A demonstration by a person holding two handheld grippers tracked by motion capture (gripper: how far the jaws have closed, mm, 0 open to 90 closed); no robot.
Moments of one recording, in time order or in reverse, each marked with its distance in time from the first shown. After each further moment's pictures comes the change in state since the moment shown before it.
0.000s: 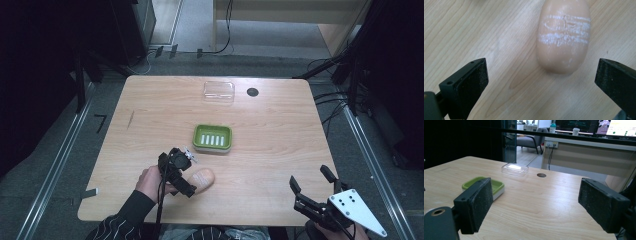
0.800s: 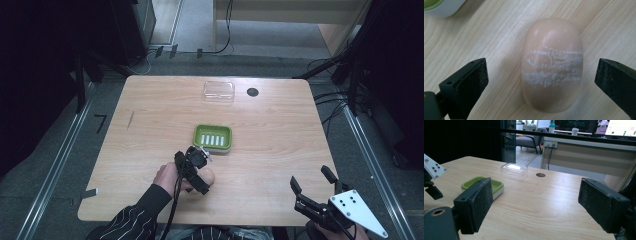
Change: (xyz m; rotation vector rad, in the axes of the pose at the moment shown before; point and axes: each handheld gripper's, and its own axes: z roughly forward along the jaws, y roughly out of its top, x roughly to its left) left arm -0.014 0.035 0.032 0.039 -0.030 0.047; right arm 0.000 0.000 -0.002 0.001 -0.006 0.003
